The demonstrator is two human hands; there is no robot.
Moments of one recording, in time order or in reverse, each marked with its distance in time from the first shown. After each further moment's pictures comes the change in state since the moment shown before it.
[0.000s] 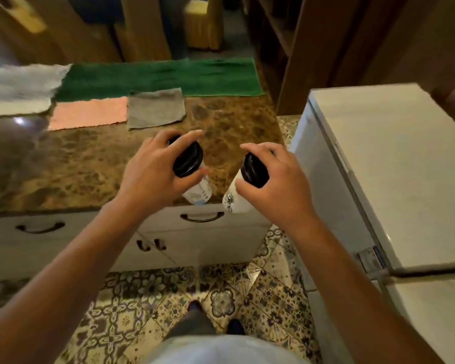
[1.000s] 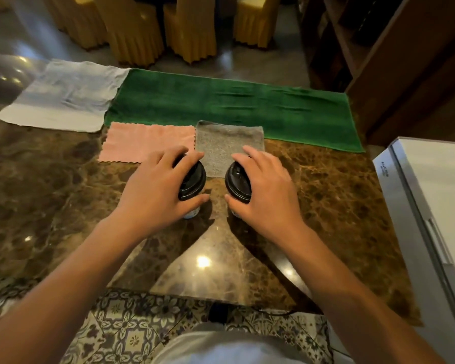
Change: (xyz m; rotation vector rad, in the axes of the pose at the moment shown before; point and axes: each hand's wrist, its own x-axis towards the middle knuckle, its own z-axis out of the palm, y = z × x) left_hand 0.107 -0.241 -0.022 0.168 -0.197 -0.134; right_hand 0.222 -0.099 0.193 -0.220 -0.203 -0.255
